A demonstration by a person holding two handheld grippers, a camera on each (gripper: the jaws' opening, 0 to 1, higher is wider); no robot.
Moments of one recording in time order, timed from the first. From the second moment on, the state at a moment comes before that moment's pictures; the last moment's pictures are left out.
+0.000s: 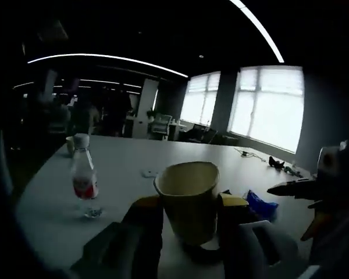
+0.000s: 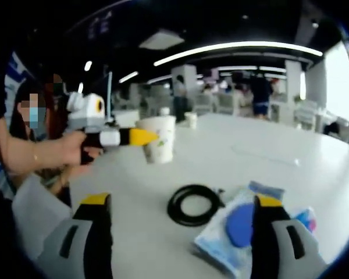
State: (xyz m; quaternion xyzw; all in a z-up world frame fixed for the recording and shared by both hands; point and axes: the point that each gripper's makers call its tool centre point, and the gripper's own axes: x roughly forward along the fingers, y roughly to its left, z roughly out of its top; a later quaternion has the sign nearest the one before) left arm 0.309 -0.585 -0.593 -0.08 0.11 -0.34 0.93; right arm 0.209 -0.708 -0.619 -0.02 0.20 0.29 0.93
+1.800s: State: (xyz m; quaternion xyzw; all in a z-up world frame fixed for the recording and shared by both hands) left arm 0.441 -0.556 -0.678 0.02 0.09 -0.17 0.98; right arm 0.218 -0.740 -0.693 0.03 0.28 0.21 0.94
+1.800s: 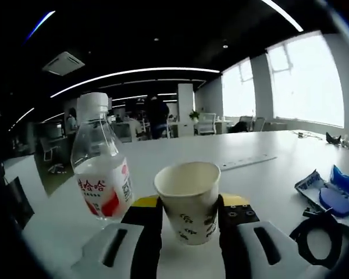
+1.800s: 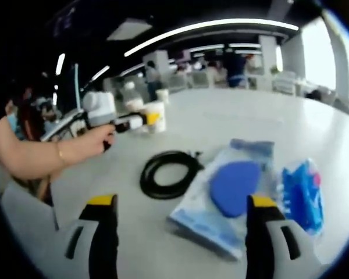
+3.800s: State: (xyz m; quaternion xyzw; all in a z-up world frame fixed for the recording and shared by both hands) left arm 0.375 -0.612 -0.696 0.01 0.15 -0.31 0.94; right arm 0.219 -0.781 -0.669 0.05 0.24 0.10 0.96
